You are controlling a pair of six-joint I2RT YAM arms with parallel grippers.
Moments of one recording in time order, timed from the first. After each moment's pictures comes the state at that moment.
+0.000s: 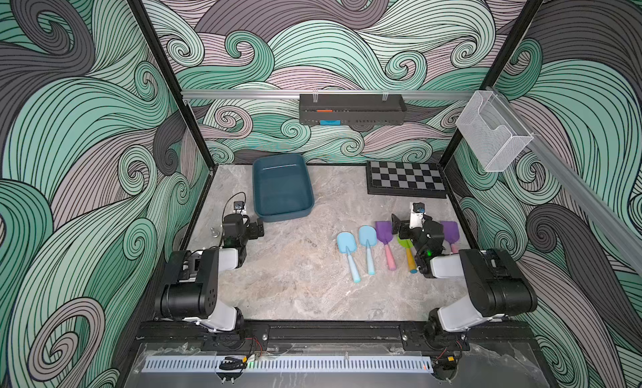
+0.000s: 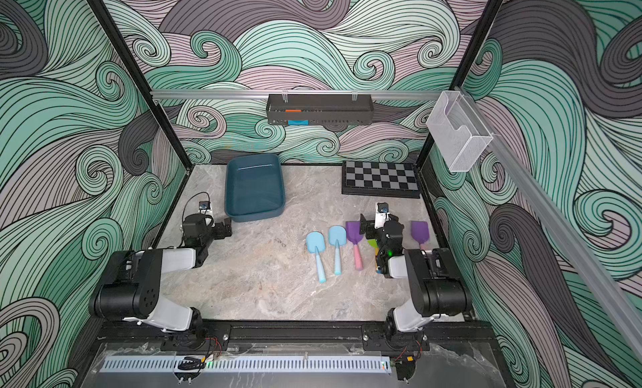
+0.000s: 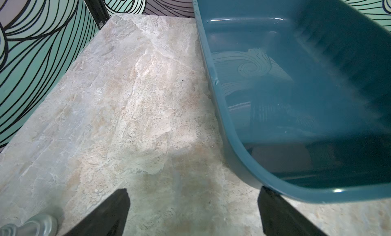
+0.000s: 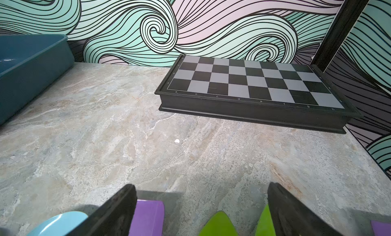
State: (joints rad) left arm 0.06 1.52 0.44 0.54 -0.04 -0.03; right arm 0.03 1.55 0.33 0.91 -0.02 -0.02
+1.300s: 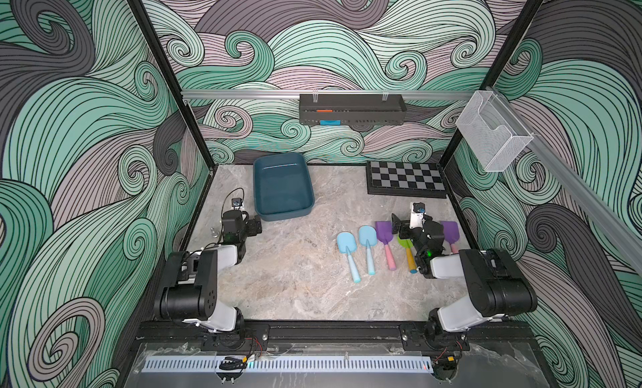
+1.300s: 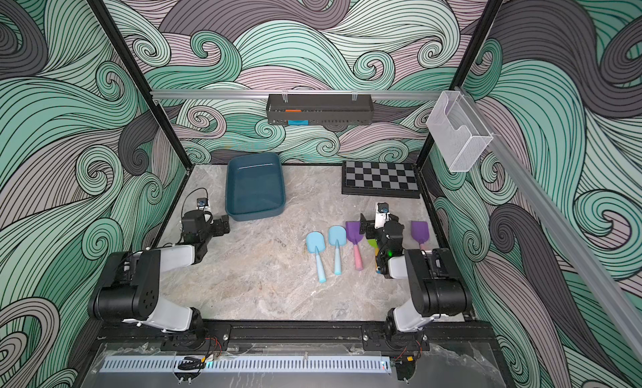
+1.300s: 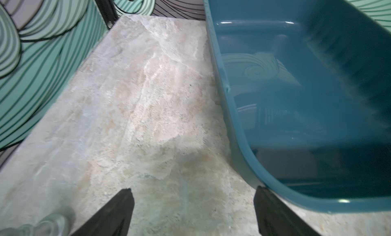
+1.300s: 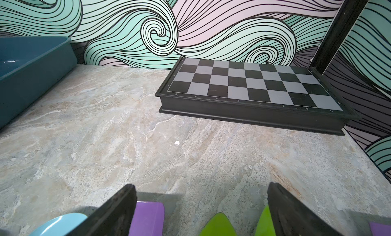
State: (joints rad) left arm 0.06 1.47 0.51 0.43 -0.11 -0.07; right arm 0.03 1.55 0.32 0.93 -0.01 -0.02
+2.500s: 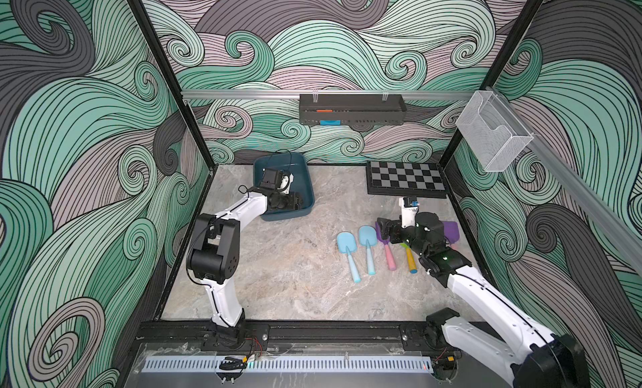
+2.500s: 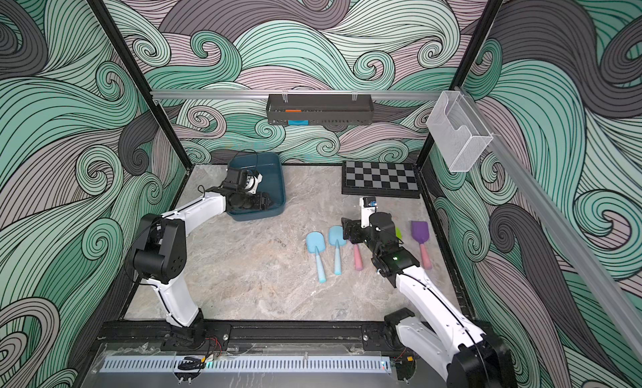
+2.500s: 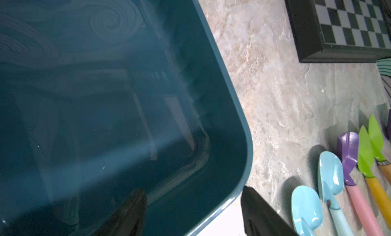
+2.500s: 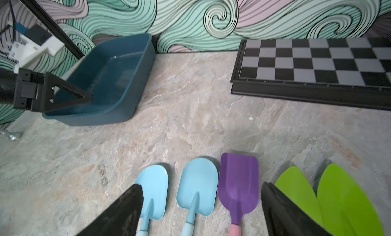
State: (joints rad) left arm -0.25 1.85 1.30 -0.39 0.28 -0.16; right arm 0.35 0.98 0.59 -0.15 0.02 0.23
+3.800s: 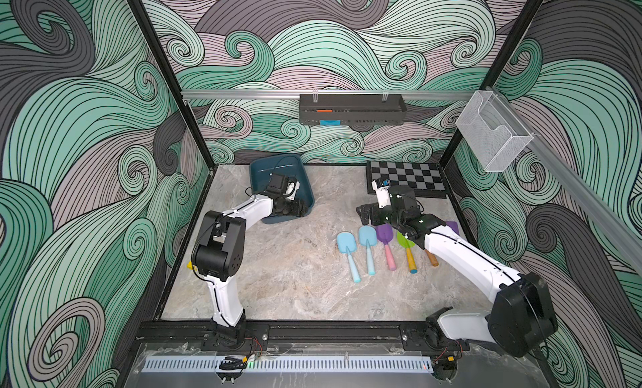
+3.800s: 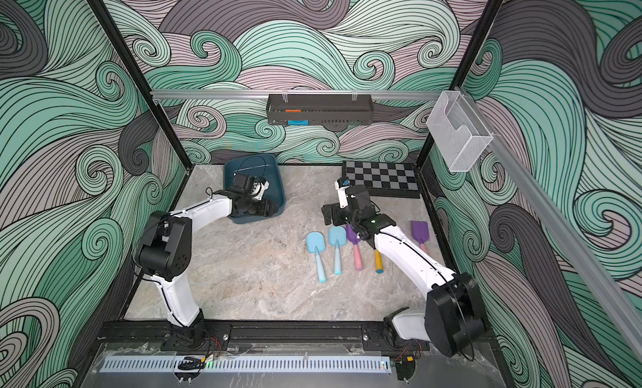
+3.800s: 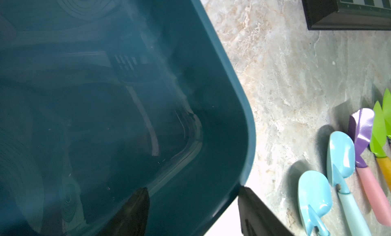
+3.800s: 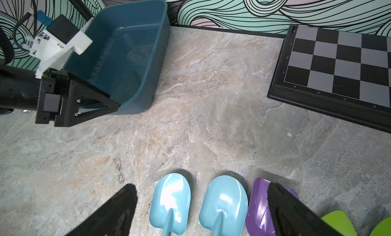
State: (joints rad) left arm -0.29 1.89 1.28 -0.39 0.29 -0.14; right arm 0.42 1.34 0.96 -0.29 -0.03 0.17
